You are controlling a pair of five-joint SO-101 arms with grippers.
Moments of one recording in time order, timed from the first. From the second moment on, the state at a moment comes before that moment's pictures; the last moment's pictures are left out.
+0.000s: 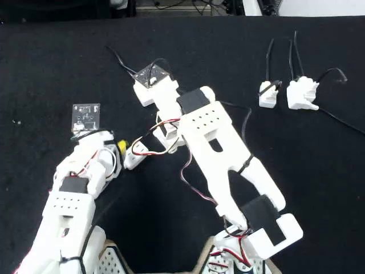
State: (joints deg) left arm -0.3 -55.3 77.4 29.4 3.4; right arm -27.8 -2.3 9.8 81.2 12.2
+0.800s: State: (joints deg) left arm 7.6 -35.3 69.5 28.9 9.5; right arm -23.8 -2.3 11.5 81.2 12.3
